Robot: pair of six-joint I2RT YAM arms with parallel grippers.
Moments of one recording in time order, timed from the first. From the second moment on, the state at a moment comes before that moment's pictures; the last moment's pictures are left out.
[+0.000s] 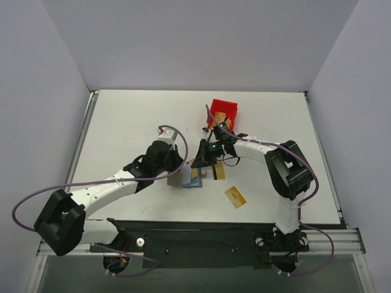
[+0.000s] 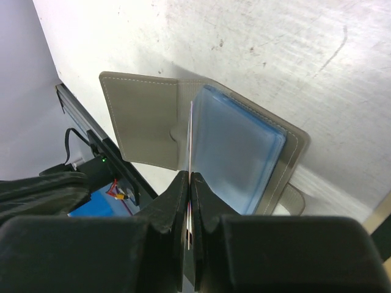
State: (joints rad) left arm -0.71 1.30 0.72 0.02 -0.10 -0.52; right arm 0.55 1.91 1.13 -0.18 -0.63 0.69
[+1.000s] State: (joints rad) left arm -0.67 1.23 0.66 0.00 -0.16 -0.51; right arm 0.61 1.92 1.21 -0.16 -0.62 0.74
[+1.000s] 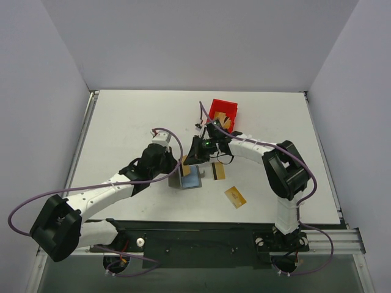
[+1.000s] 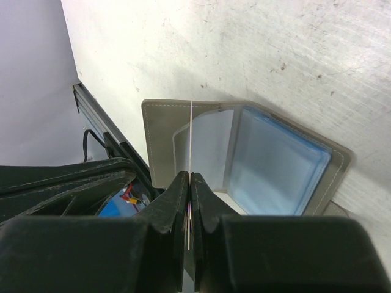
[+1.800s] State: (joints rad) left arm -0.65 1.33 0.64 0.04 -0.10 -0.52; right arm 0.66 2.04 1.22 -0.12 -0.61 0.79
